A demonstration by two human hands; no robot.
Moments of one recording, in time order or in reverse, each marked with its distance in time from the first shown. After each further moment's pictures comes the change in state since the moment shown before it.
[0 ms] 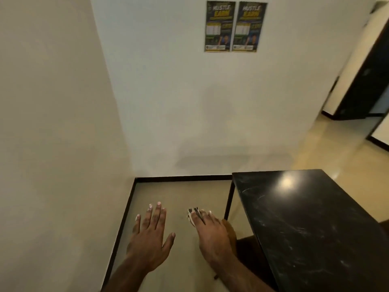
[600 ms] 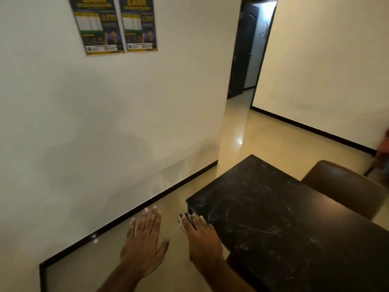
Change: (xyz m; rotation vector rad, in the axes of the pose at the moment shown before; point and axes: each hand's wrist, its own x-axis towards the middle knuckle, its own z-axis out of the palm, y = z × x) left_hand 0.375 0.028 0.045 -0.068 -0.116 0.611; right_hand 0.200 0.081 -0.067 -0.260 0.409 0.381
